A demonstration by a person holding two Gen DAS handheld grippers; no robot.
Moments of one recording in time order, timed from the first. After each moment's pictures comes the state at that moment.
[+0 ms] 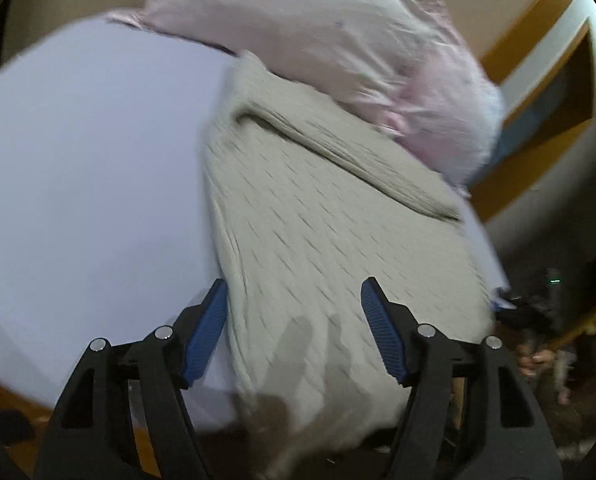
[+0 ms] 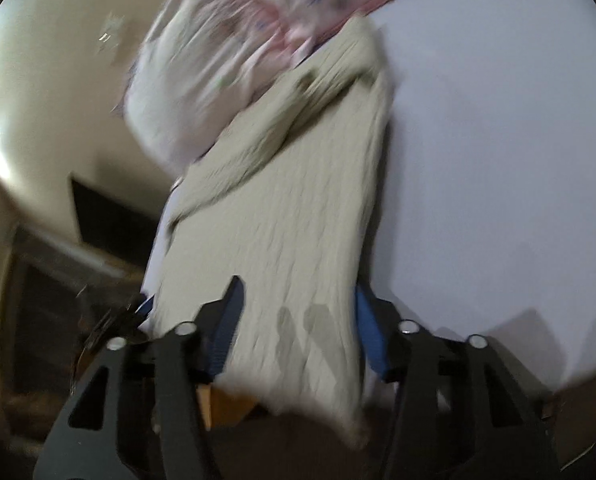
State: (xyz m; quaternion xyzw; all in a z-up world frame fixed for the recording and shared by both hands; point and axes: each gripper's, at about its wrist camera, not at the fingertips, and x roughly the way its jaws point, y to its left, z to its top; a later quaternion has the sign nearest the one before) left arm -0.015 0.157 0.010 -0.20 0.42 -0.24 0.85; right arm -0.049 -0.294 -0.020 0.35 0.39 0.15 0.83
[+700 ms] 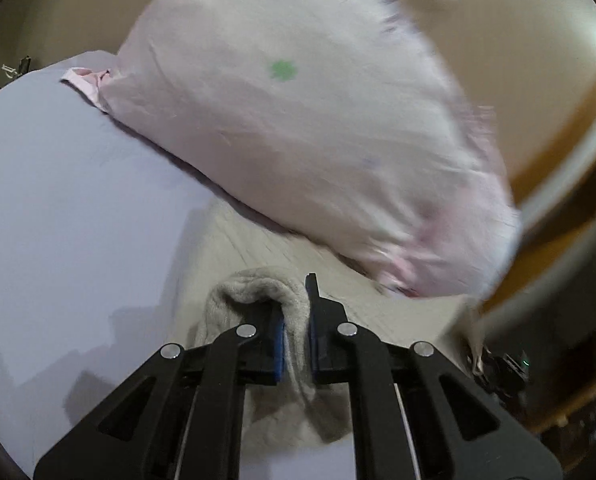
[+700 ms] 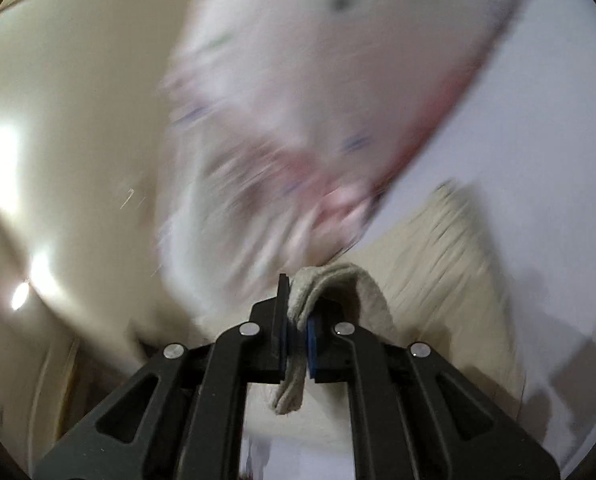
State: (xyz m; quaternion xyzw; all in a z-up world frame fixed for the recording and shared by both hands) left arm 0.206 0.134 0.059 -0.30 0.36 -0.16 0.87; right arm 0.143 -0.370 0.011 0.54 0.20 0.09 0.82
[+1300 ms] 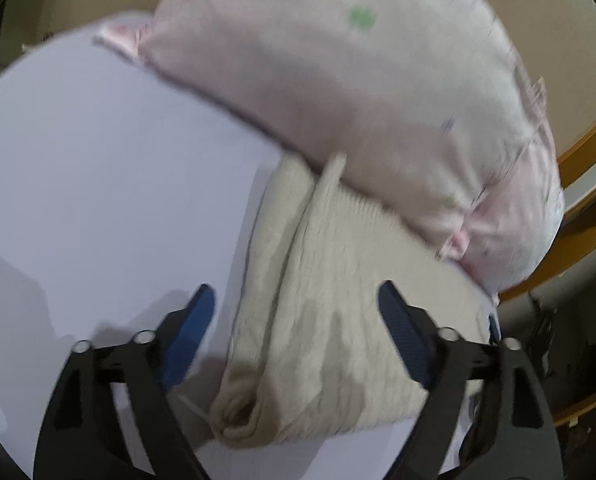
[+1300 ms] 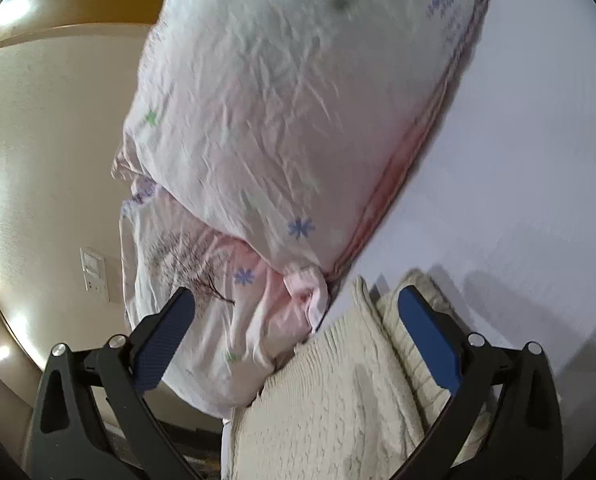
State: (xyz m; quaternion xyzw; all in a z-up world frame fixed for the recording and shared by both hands) left arm 0.205 0.146 0.031 -0.27 0.45 -0.14 0.84; right arm 0.149 -0.401 -0.005 0.56 0.12 0.03 0.82
